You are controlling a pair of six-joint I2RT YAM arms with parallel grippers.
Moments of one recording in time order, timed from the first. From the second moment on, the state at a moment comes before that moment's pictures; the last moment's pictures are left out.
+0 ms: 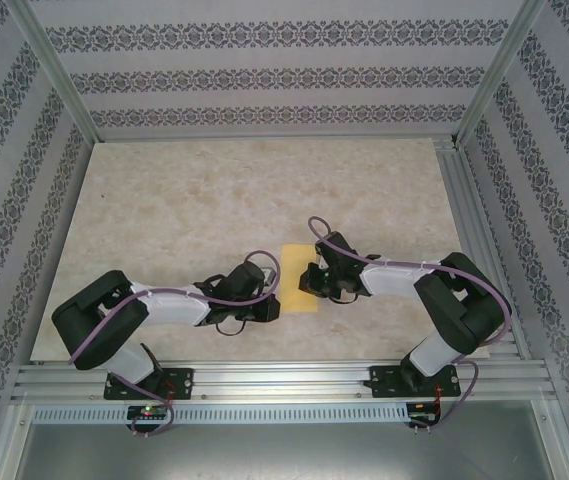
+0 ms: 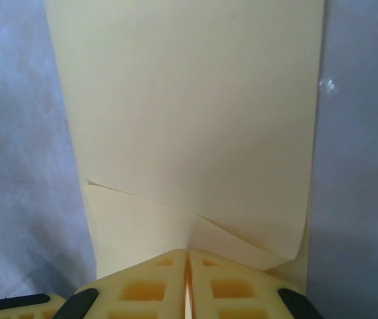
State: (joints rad) left arm -0.89 1.53 0.54 0.09 0.27 -0.79; right arm 0.63 1.59 0.65 -0.09 -0.33 0.85
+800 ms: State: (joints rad) left arm -0.88 1.62 0.73 -0.08 0.28 -0.73; right arm 0.63 1.59 0.65 -0.10 -0.33 0.85
